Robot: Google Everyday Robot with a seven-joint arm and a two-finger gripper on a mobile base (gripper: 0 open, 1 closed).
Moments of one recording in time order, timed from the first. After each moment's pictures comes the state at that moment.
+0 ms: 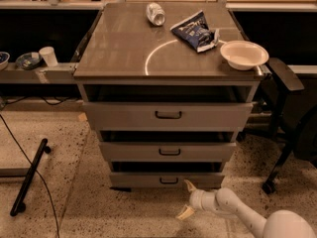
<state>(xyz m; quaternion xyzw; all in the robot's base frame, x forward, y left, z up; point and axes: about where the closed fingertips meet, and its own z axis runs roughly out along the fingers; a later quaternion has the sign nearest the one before) 0.561 -0.118 0.139 -0.53 0.71 0.22 0.41</state>
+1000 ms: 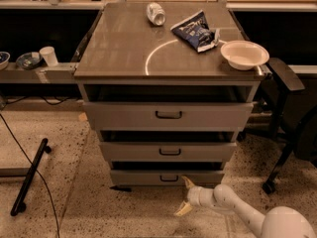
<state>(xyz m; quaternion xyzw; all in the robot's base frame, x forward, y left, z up) 0.575 -0.112 0.149 -0.54 0.70 0.21 0.41</state>
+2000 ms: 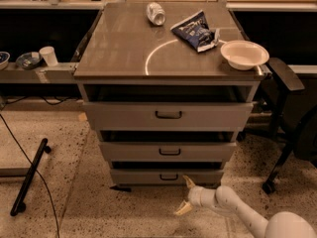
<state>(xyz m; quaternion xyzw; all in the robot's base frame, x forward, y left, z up) 0.579 -0.110 0.158 -0.52 0.70 0.22 0.44</state>
